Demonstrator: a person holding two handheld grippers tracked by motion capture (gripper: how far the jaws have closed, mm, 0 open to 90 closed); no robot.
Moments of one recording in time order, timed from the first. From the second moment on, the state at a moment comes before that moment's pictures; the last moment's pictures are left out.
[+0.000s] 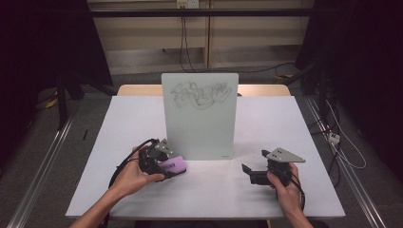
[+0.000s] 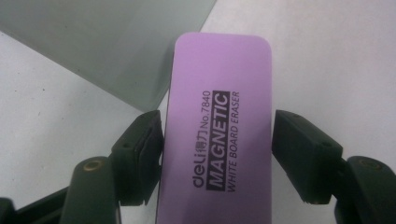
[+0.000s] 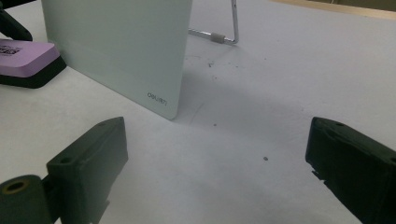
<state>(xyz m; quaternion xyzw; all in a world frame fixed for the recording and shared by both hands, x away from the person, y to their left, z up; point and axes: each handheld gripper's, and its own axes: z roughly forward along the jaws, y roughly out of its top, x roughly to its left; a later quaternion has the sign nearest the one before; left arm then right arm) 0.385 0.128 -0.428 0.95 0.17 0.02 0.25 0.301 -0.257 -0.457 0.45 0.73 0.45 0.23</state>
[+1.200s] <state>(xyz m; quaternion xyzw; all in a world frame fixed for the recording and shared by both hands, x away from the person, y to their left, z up) 0.377 0.146 -0.425 0.93 0.19 0.04 0.32 0.304 -0.252 -0.457 0.45 0.74 0.45 0.22</state>
